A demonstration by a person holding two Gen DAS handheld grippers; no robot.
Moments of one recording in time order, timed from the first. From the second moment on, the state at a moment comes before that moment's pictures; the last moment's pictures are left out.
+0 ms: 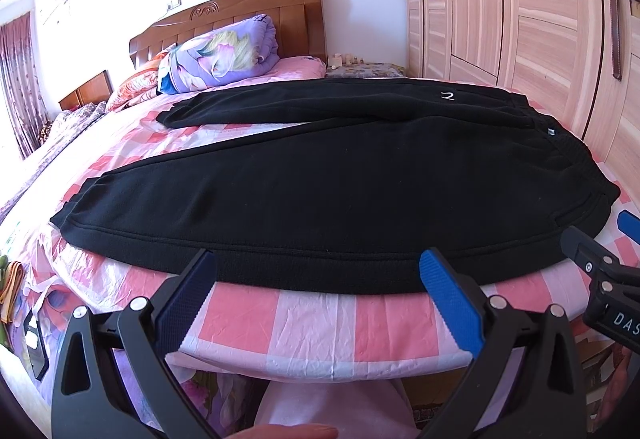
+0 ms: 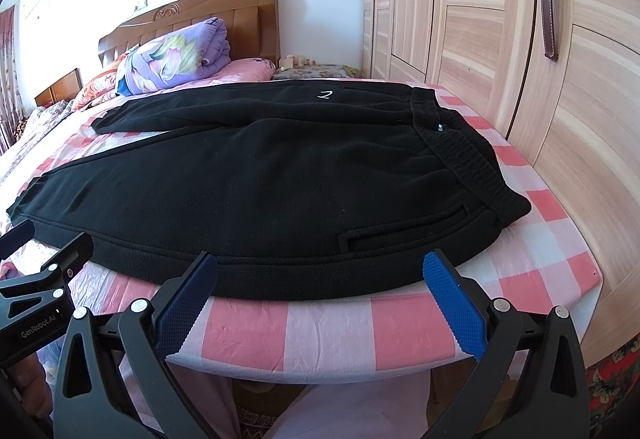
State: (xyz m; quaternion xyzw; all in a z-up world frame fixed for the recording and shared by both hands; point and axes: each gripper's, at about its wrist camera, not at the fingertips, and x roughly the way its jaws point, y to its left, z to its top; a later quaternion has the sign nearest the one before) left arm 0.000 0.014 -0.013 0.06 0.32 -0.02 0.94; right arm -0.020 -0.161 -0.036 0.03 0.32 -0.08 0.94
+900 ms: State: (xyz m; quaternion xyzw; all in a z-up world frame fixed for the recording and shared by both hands) left arm 0.003 0.046 -0.018 0.02 0.33 0.00 0.94; right arm -0.020 -0.203 -0.030 0.06 0.31 -0.12 0.94
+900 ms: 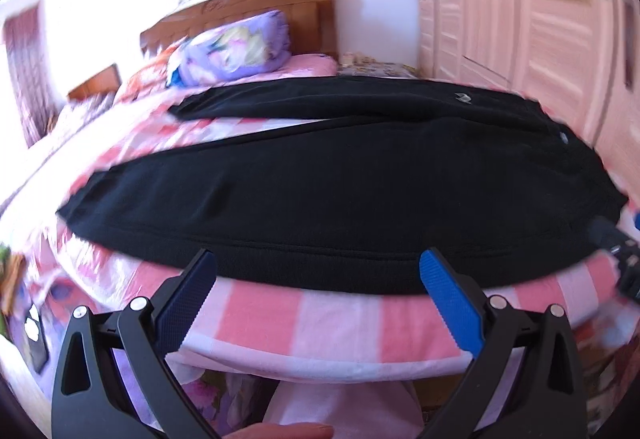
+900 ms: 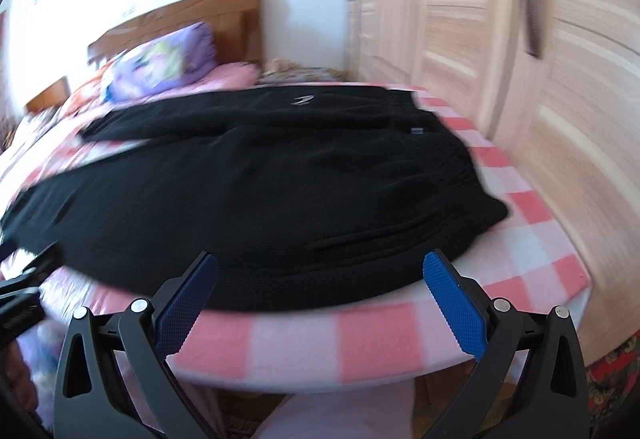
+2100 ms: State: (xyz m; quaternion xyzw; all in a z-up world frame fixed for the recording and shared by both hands) left arm 0.382 0.025 0.067 0.05 0.30 -0.14 0.94; right arm 0.462 -0.197 -0.046 -0.13 0.46 0.24 0.84
